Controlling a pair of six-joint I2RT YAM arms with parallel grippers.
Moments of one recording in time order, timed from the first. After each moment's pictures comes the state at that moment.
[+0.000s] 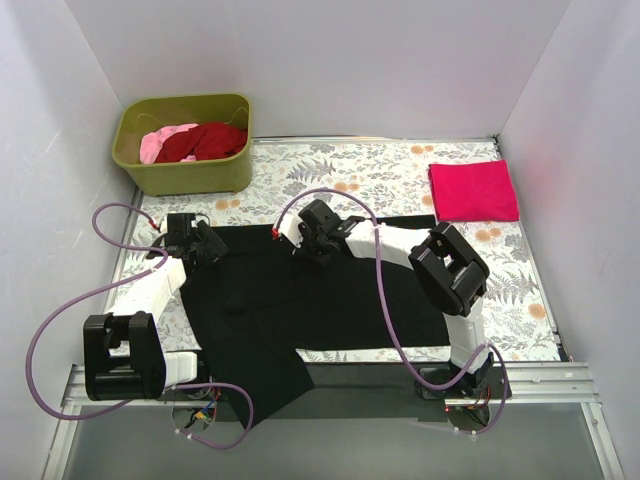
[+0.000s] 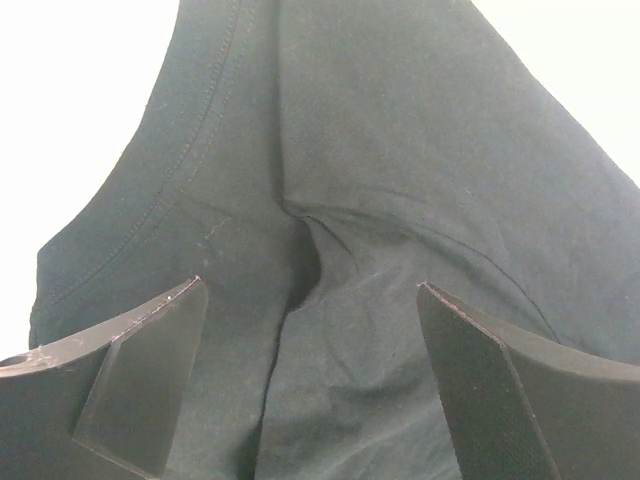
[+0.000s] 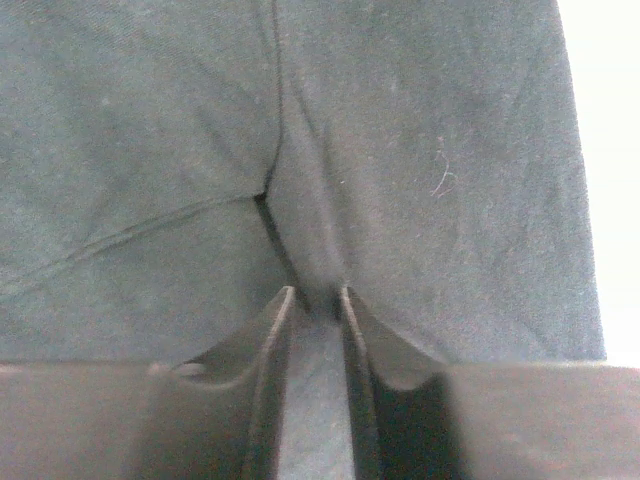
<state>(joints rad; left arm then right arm) 0.02 1.27 0.69 -0.38 -0.12 -0.66 0.86 2.01 1.37 -0.30 -0.13 -0.46</state>
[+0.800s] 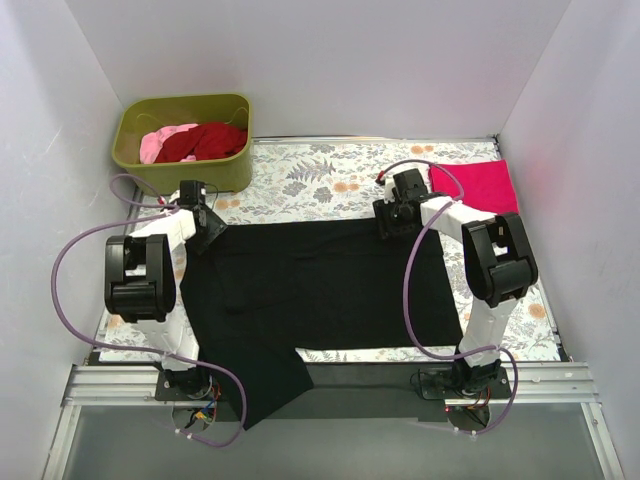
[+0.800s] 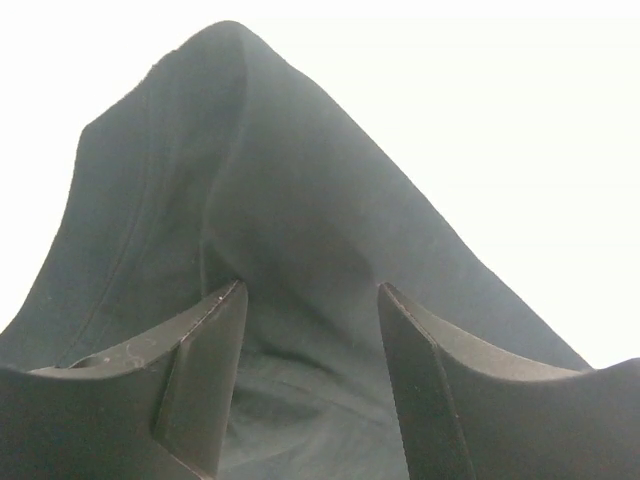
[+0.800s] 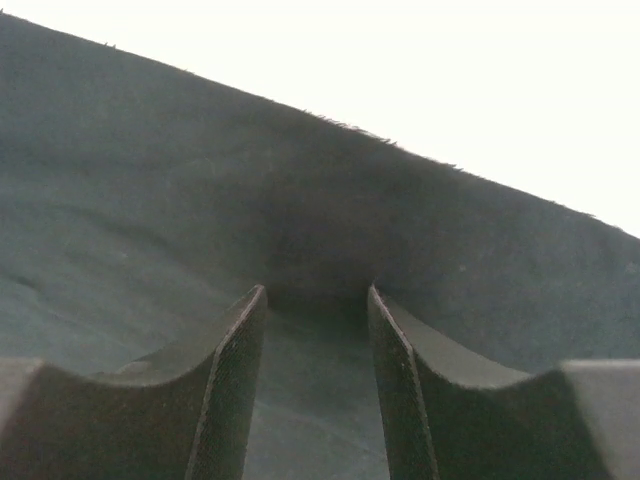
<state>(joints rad) 0.02 1.73 1.02 -0.36 -0.16 -0.76 0.34 1.87 1.19 -0.33 -0.17 0.00</state>
